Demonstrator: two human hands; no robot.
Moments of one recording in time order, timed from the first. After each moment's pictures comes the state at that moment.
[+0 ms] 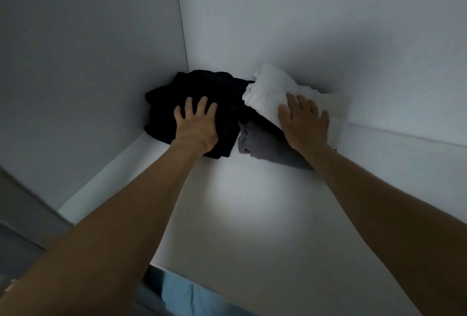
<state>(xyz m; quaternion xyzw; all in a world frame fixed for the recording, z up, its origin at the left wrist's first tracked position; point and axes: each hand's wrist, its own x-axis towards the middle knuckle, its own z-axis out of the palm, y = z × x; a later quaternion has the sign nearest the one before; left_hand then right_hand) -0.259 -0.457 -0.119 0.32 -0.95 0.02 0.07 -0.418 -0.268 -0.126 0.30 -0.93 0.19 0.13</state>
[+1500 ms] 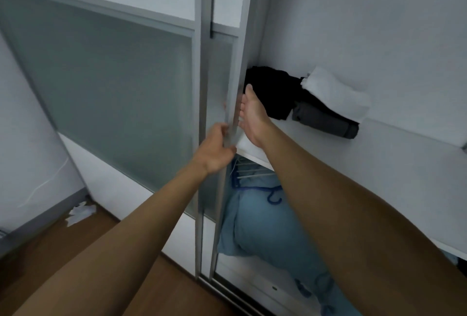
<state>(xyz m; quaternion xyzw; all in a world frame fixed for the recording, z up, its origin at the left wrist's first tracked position) 0.098 -0.346 -0.115 0.28 -0.82 -0.44 0.23 -0.025 -0.315 -0.056 0.28 -0.62 0.64 -0.36</state>
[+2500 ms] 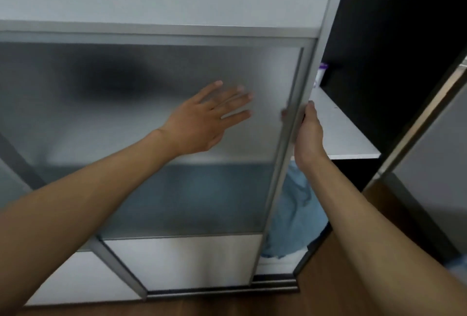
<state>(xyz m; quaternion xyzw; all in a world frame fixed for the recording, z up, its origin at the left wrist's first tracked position) -0.069 -0.130 -0.054 -0.28 -0.84 0.29 0.35 -0.129 0.112 -0.084 0.02 -0.58 0.81 0.02</state>
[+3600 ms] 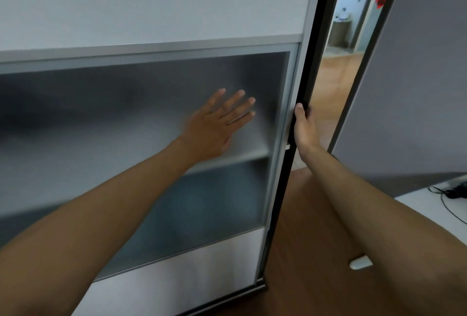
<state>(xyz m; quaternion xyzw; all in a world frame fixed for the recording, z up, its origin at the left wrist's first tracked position) -0.160 0.086 -0.067 -0.34 -0.81 0.25 0.42 -0.189 0.337 -0.092 -0.09 -0.72 0.67 0.17</state>
